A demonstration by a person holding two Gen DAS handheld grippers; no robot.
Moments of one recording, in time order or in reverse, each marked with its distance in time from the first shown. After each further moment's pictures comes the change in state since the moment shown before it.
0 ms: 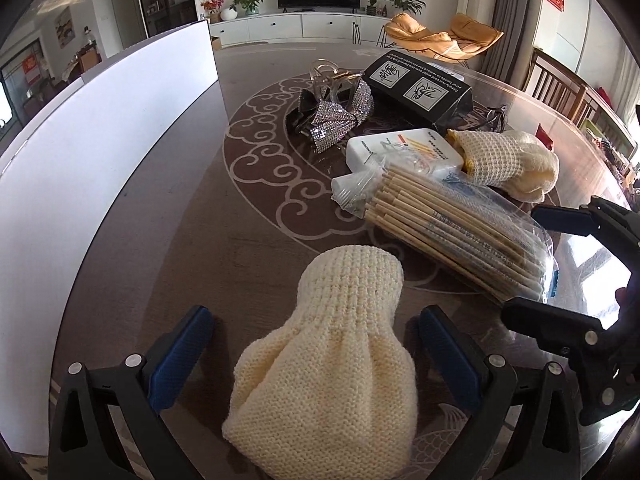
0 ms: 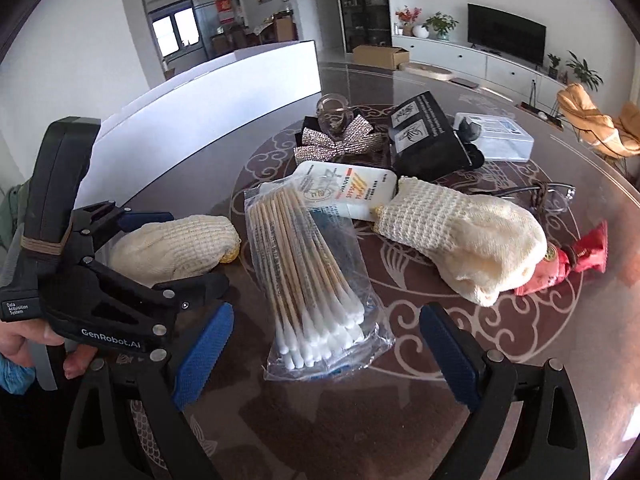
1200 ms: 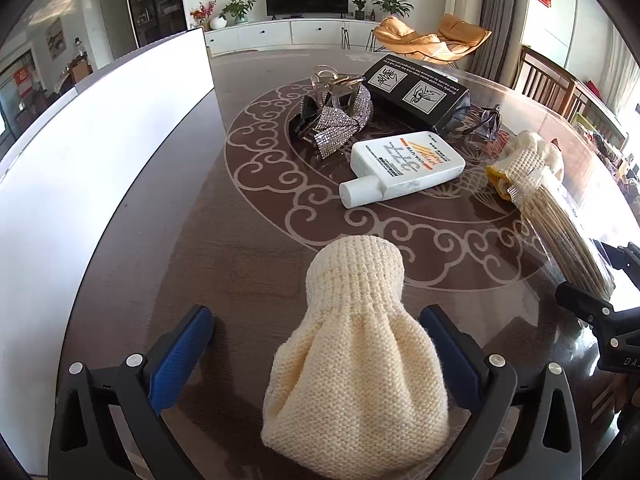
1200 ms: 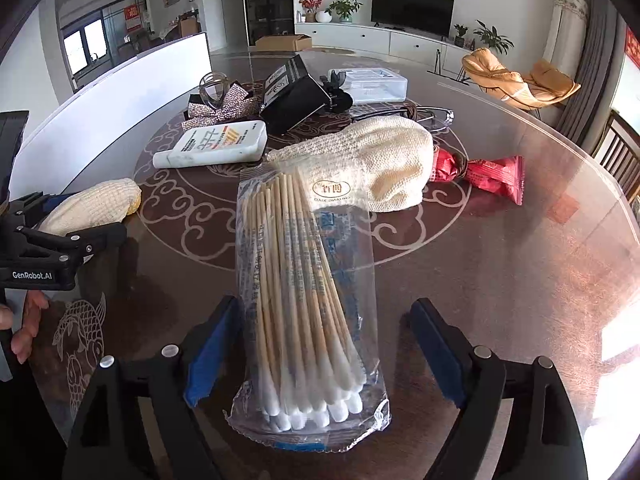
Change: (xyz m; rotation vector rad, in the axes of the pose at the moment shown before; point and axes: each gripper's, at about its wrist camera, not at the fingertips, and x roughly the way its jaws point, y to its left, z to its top) left arm -0.001 0.010 0.000 0.021 -0.022 -0.015; right arm -0.033 -0.031 -0.058 0.280 -0.006 -0.308
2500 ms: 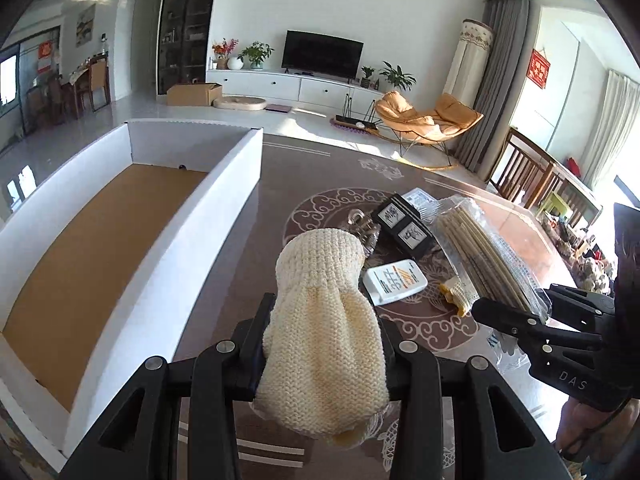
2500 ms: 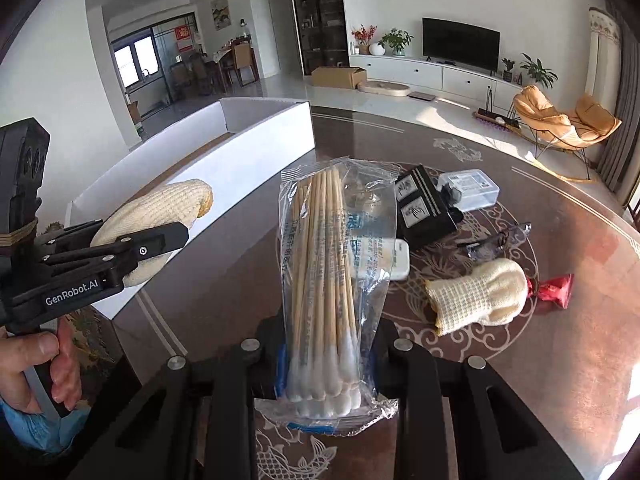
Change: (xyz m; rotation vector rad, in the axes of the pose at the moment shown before) left arm -0.144 0.099 0.031 -0.152 -0.226 -0.126; right arm -0.087 0.124 0.097 -0.104 -0.139 0.213
